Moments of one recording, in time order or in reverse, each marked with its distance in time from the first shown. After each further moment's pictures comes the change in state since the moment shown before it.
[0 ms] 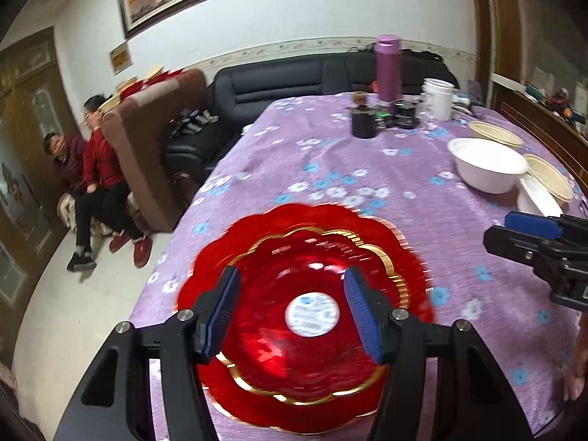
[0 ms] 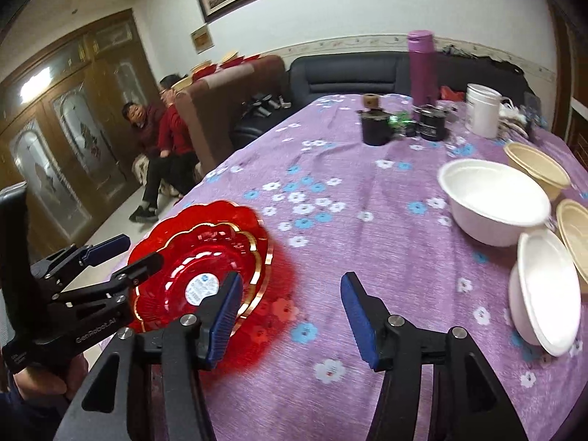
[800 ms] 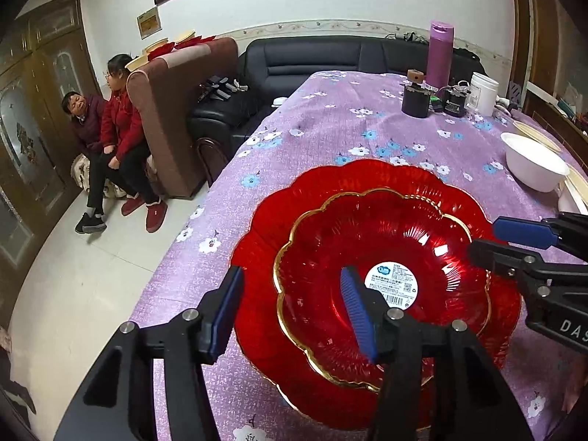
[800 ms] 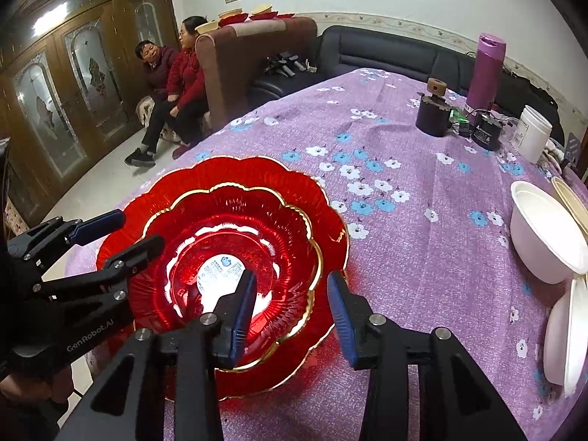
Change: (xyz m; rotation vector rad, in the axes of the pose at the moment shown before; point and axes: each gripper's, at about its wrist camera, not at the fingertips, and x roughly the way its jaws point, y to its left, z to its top) left arm 0.035 0.066 -0.031 -0.129 0.086 0.065; right arm 0.074 0.073 0.003 -0.204 0.152 -0.023
